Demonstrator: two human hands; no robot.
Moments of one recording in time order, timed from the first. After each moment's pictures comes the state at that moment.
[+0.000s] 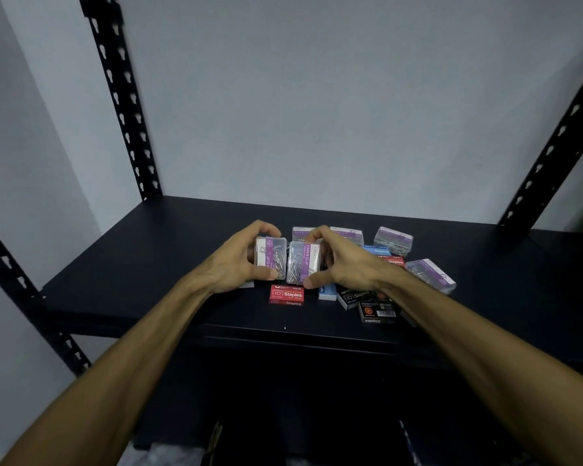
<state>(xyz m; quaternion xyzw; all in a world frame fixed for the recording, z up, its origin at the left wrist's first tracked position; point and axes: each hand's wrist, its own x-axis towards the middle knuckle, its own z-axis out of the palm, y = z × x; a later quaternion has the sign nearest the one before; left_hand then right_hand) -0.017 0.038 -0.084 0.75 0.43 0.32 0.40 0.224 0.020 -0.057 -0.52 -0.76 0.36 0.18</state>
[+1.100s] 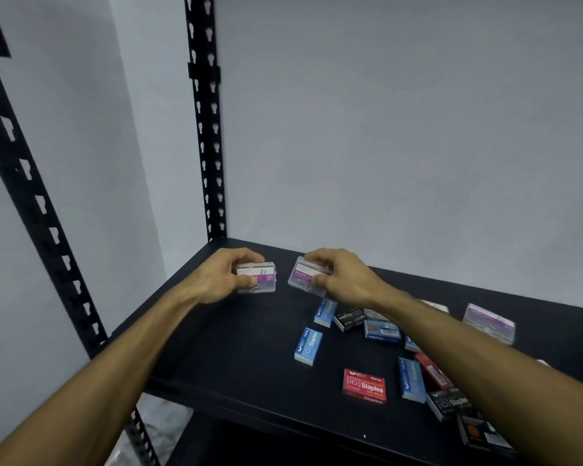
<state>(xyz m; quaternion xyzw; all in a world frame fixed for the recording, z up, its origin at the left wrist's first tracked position) -0.157 0.108 -0.065 0.70 0.56 0.32 0.29 0.108 0.120 -0.034 -0.49 -0.81 0.26 0.21</state>
